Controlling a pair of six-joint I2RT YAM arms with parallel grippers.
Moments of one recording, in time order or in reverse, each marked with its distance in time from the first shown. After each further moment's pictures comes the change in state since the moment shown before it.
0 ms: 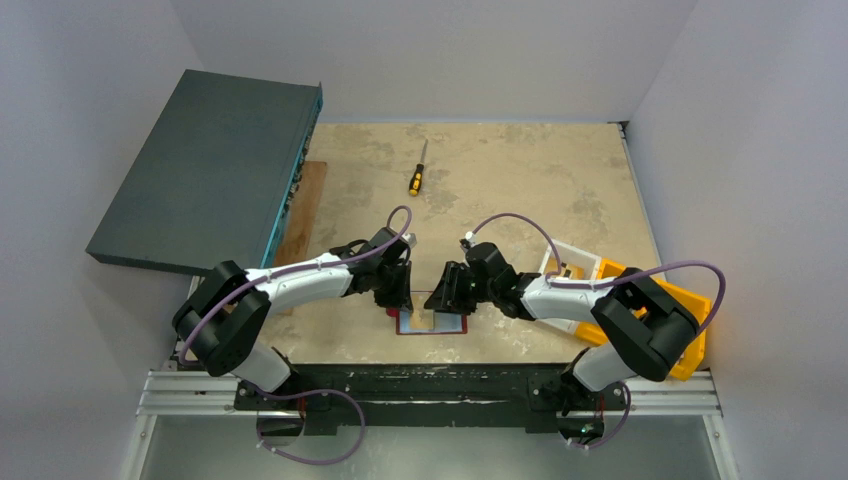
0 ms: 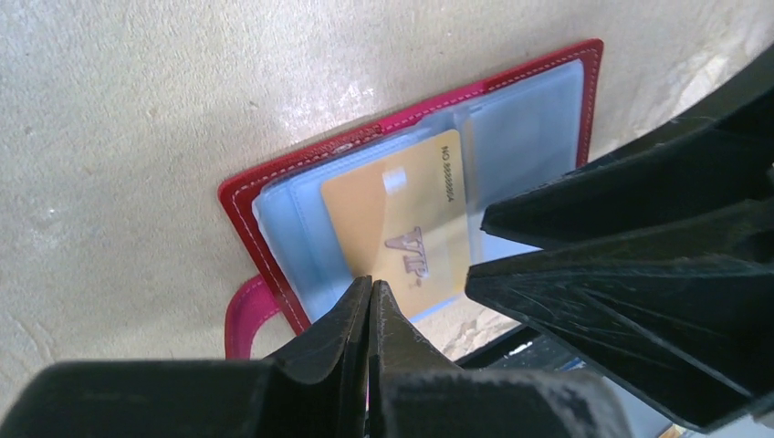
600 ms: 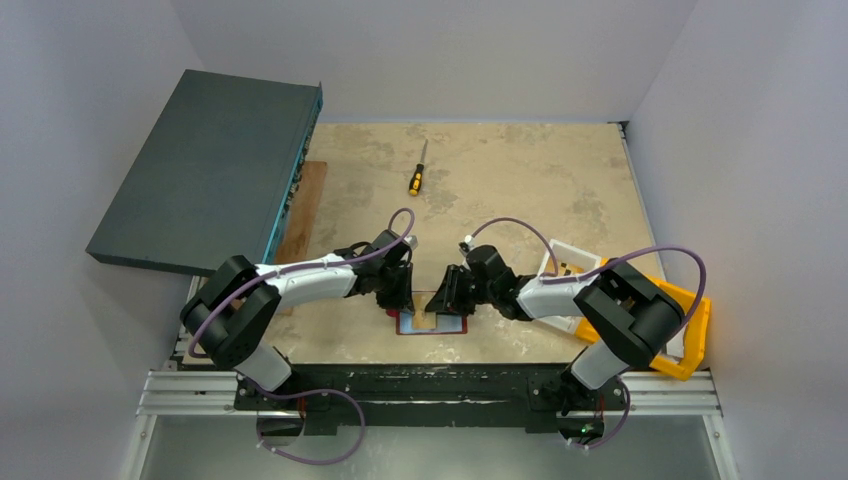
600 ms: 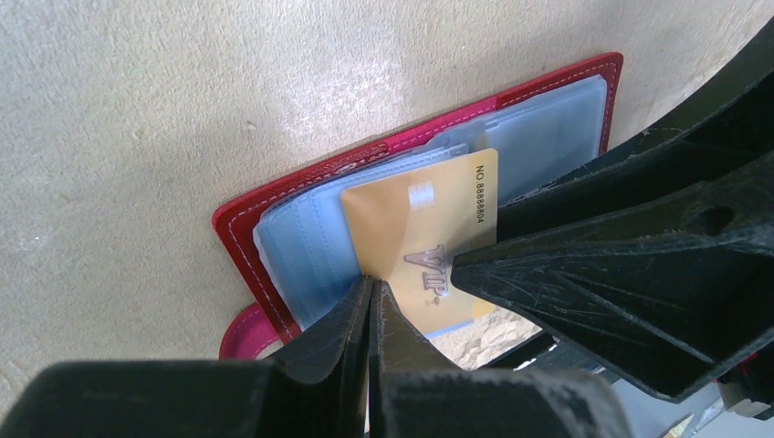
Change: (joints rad) left arm 0.000 0.053 -0.019 0.063 0.000 -0.009; right arm -0.016 0.088 -0.034 0.128 -0.051 0.008
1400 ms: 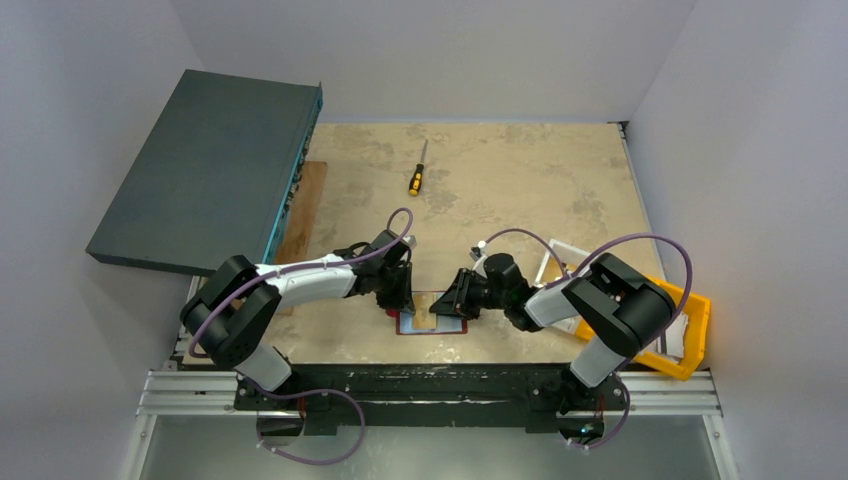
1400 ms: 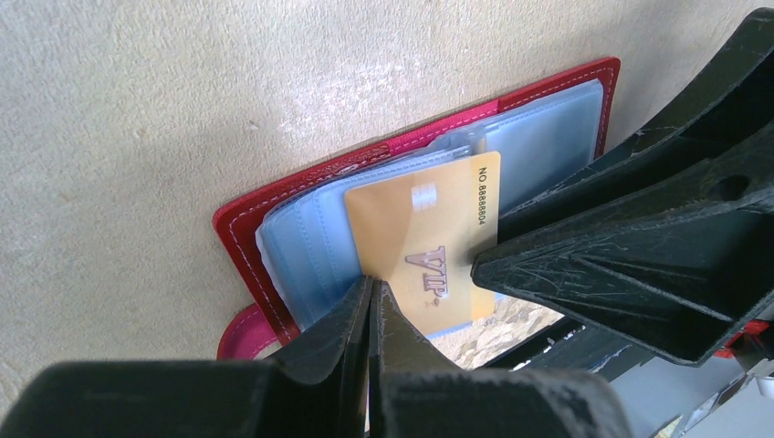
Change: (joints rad) left arm 0.000 0.001 -0.007 0.011 0.001 -0.023; right arm -0.073 0.058 -0.155 0.363 -0.121 0.124
